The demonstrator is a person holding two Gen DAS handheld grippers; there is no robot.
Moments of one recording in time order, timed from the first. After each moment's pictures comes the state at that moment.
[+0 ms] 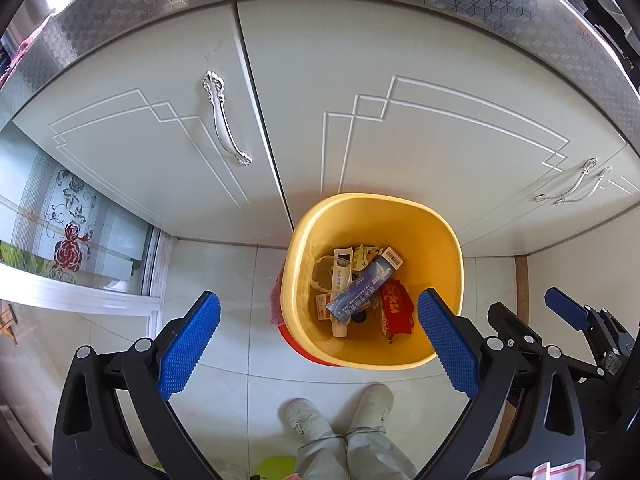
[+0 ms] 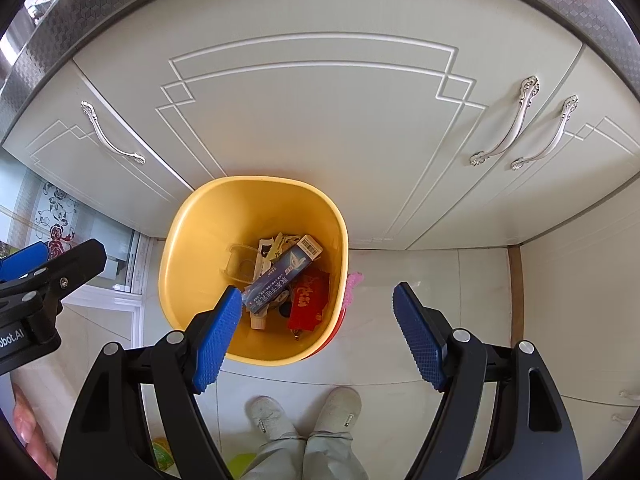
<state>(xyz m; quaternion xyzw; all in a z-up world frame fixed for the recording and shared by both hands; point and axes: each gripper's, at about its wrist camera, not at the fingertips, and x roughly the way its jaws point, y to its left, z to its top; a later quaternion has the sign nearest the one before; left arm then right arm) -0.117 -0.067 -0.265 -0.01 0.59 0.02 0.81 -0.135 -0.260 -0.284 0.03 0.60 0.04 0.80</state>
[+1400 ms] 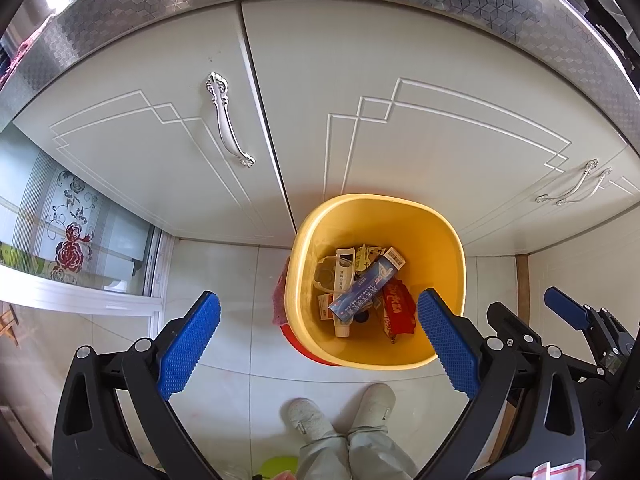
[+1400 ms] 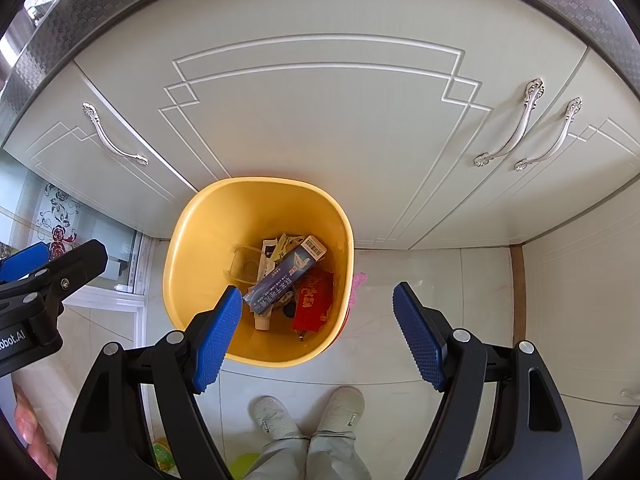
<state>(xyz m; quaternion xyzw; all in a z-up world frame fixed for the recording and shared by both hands) -0.116 -0.062 -0.263 -0.01 0.59 0.02 0.80 -0.133 -0.257 -0.285 0.03 0.60 0.04 0.80</state>
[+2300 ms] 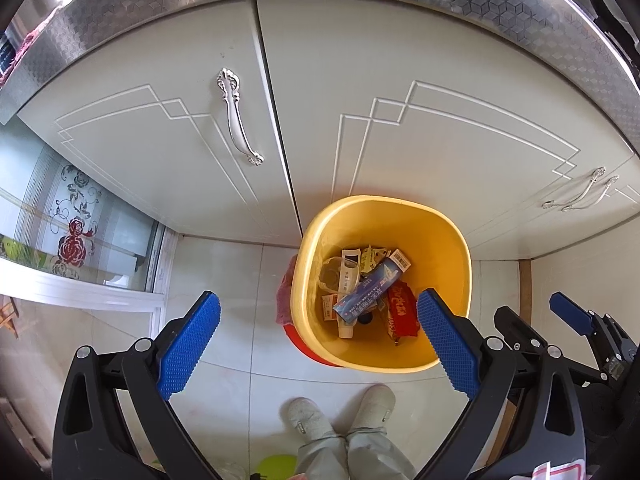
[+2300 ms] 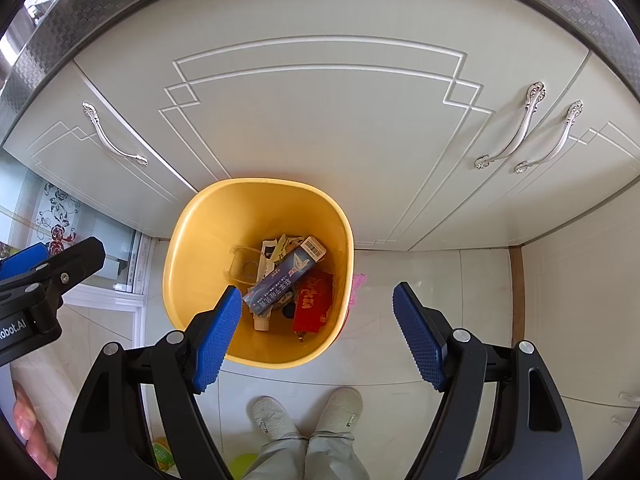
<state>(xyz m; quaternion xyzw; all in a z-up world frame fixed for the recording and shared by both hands) -0.113 -0.055 -0.266 -0.01 0.60 0.03 0.80 -0.131 -0.255 -0.284 0.03 0.60 0.04 0.80</state>
